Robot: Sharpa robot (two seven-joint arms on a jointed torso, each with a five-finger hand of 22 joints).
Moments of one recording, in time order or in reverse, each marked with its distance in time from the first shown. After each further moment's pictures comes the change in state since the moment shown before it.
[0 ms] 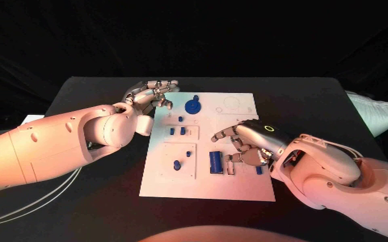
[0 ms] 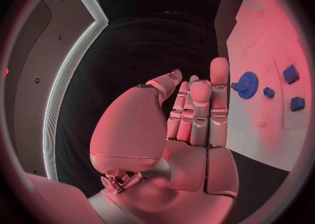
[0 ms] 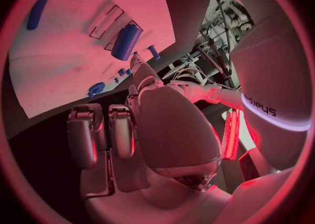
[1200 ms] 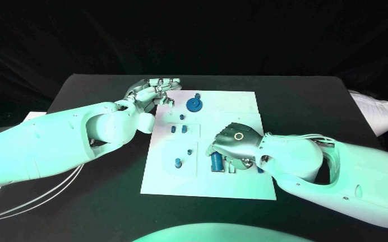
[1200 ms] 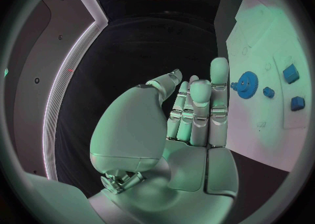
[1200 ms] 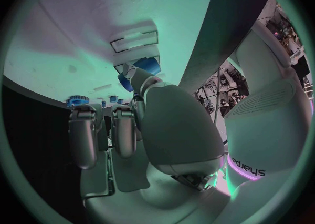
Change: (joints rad) left arm 0.000 0.001 0.000 -0.003 0.000 0.000 -0.001; left_hand 0.000 0.000 0.000 0.000 0.000 0.000 0.000 0.000 0.000 0.000 0.000 0.000 0.000 0.000 0.000 0.000 -0.002 0.000 -0.004 0.004 -0.005 -0.002; right arm 0.074 0.157 -0.071 -0.111 -0.442 0.293 0.060; right_hand -0.096 -0.042 0.368 -0.089 -0.119 0.117 -0.030 -0.015 -0.078 0.026 -0.053 0.049 -0.069 -0.002 -0.016 0.000 0.001 0.000 0.000 -0.007 0.000 0.000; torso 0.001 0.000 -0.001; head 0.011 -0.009
